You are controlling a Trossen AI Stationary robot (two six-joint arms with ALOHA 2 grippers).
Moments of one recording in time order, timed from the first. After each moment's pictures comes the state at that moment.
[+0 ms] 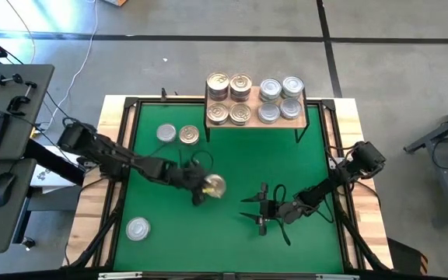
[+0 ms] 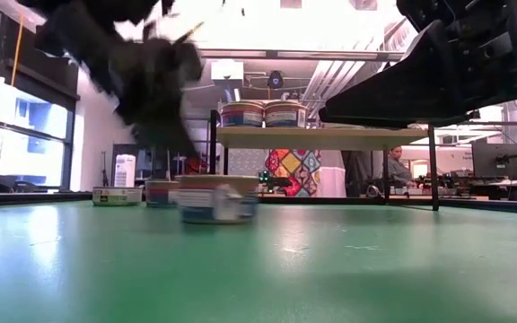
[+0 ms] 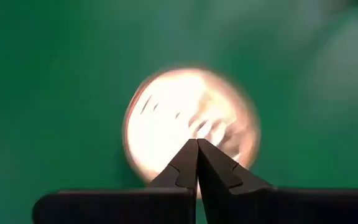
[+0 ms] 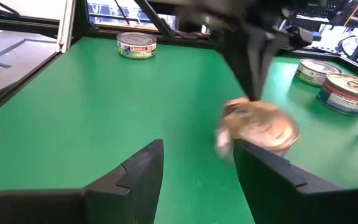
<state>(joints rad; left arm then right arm) -0.24 1.55 0.73 0.01 -0.23 -0.53 0.58 1.82 0.61 0.92 0.64 0.07</state>
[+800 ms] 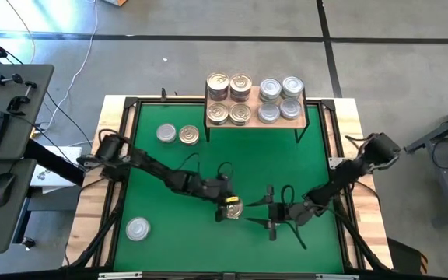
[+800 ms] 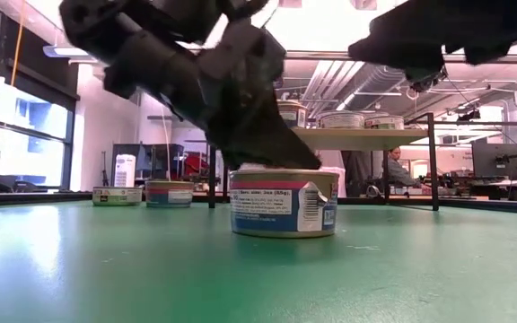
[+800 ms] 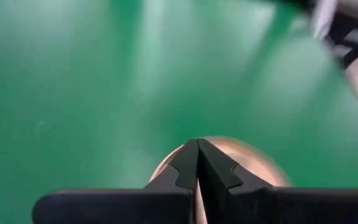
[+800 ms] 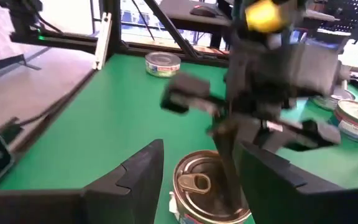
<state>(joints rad) -0.24 1.96 0.95 0.46 -0.09 -0.33 0.65 1.63 0.61 0.74 0.62 0.05</state>
